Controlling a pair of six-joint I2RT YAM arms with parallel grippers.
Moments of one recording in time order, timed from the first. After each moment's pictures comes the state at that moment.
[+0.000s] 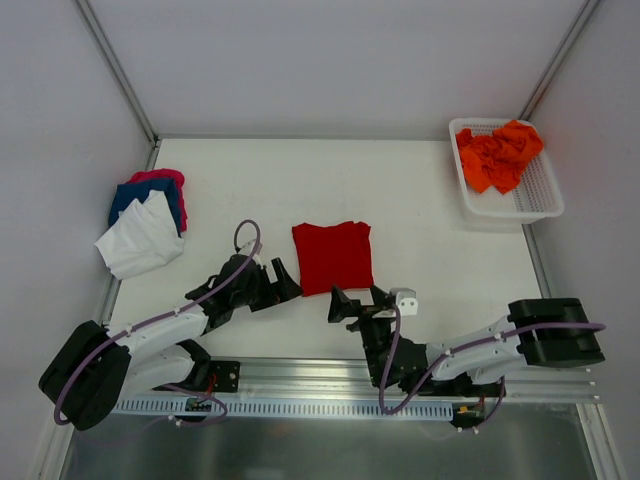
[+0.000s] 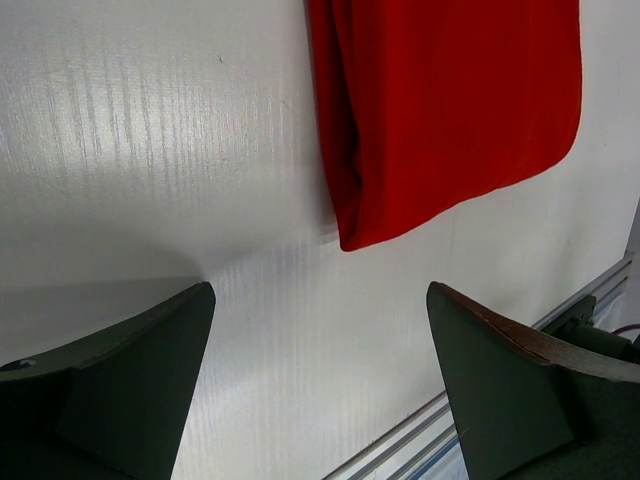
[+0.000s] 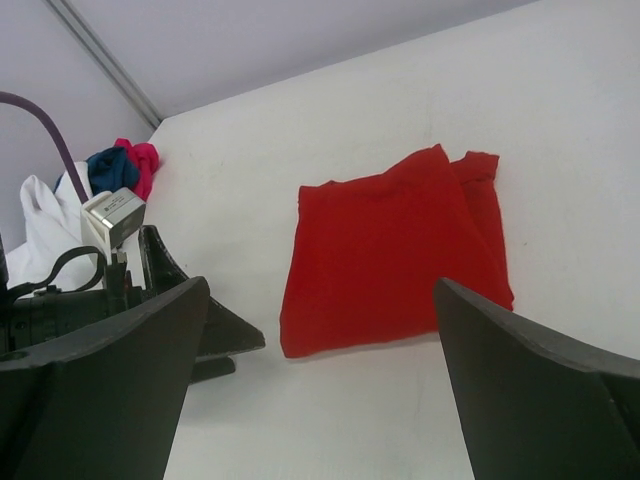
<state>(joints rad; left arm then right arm) -0.63 1.05 0.29 0.07 0.12 -0.91 1.69 1.28 0.34 1.21 1.48 0.13</state>
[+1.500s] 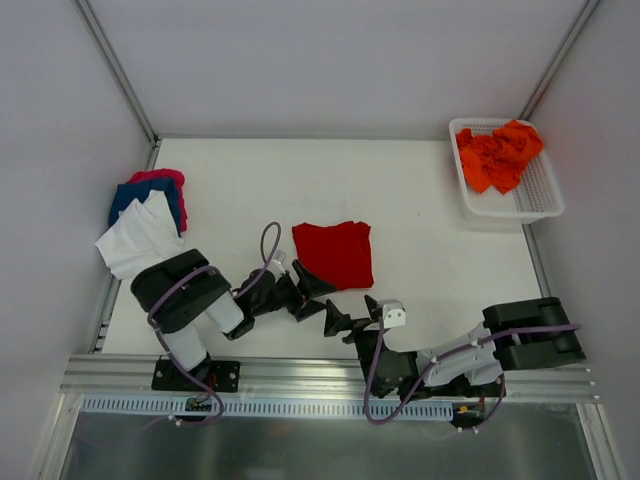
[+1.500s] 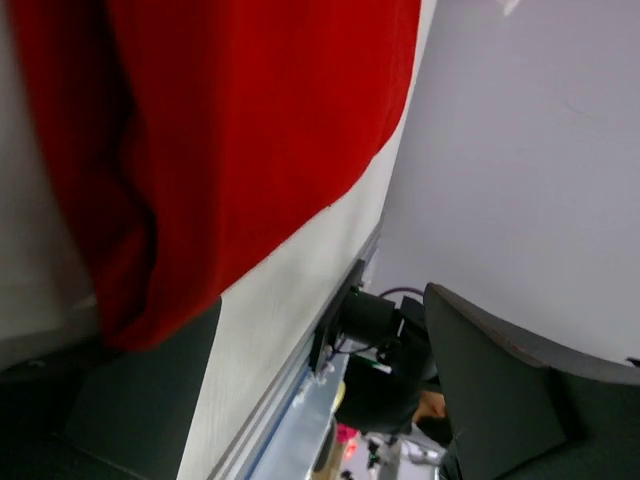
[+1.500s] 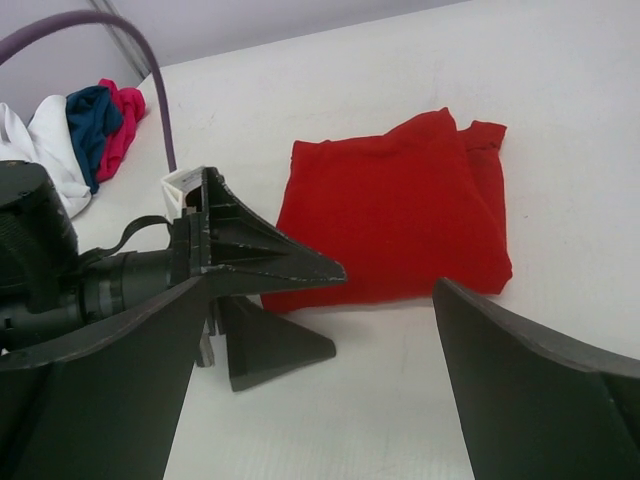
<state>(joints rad) -0.78 1.67 0.17 1.09 0.25 -1.46 1.74 1.42 0.31 1.21 1.48 0.22</state>
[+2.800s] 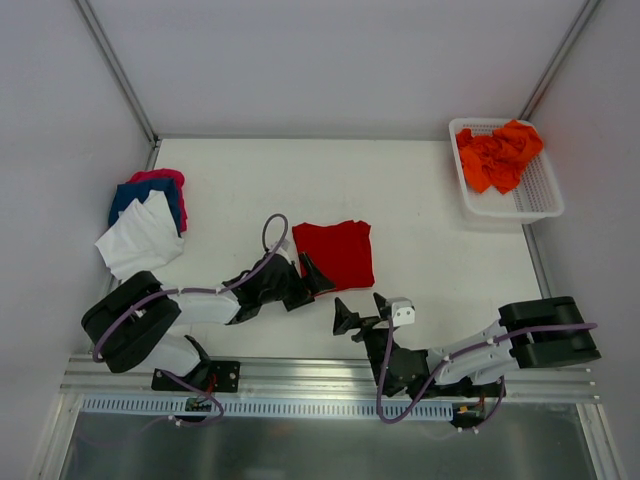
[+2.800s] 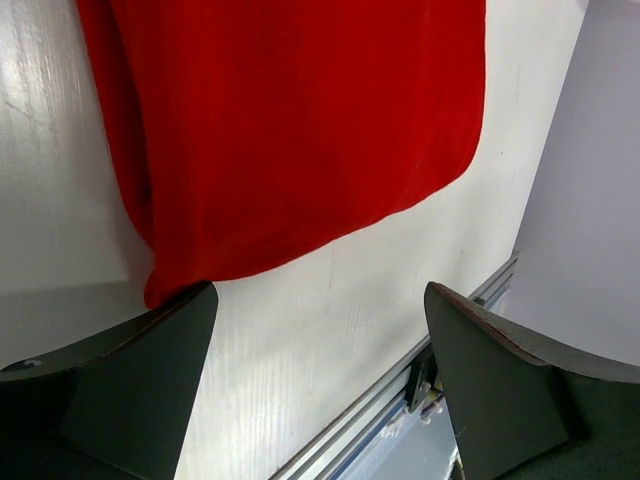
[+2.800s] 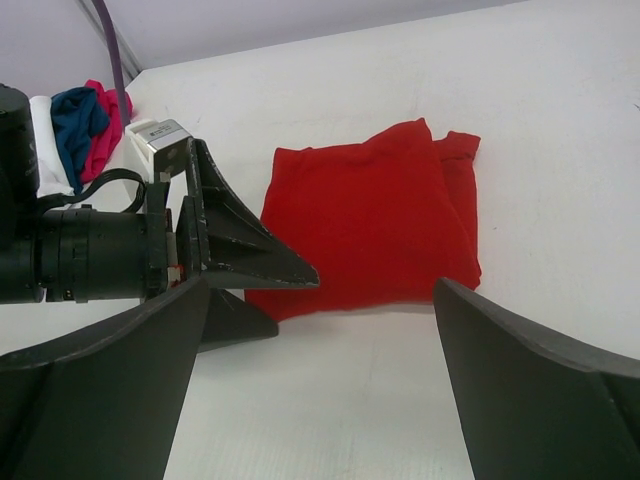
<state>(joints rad) -0.81 1.41 0.39 0.41 0.10 -1.20 1.74 1.32 0.25 1.20 1.48 0.14</state>
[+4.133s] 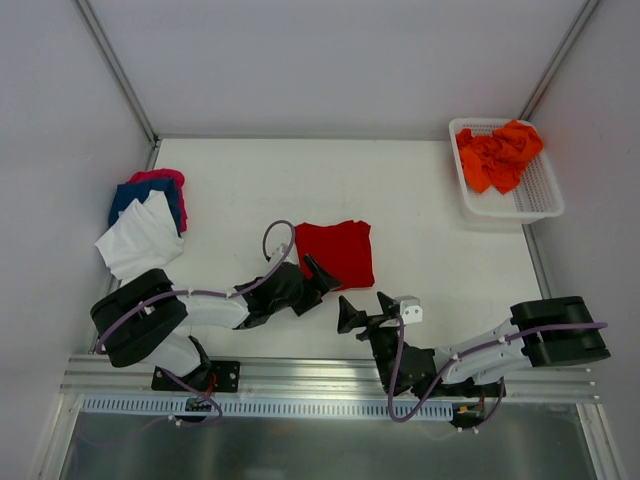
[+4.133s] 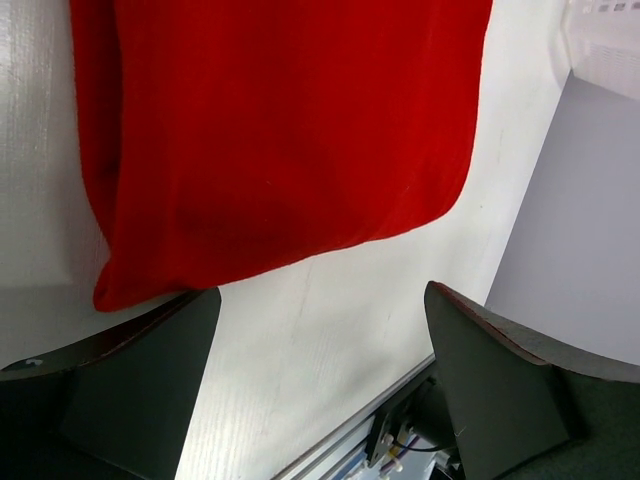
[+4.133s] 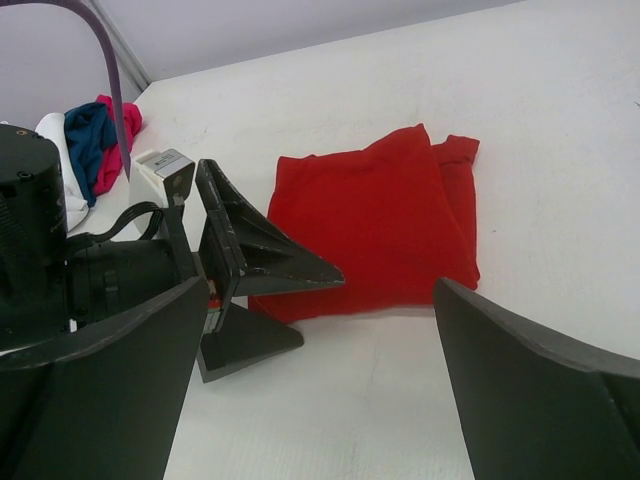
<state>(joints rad) -0.94 1.45 0.43 0.38 -0.14 -1.39 1.75 1.25 0.23 1.21 1.48 0.14</state>
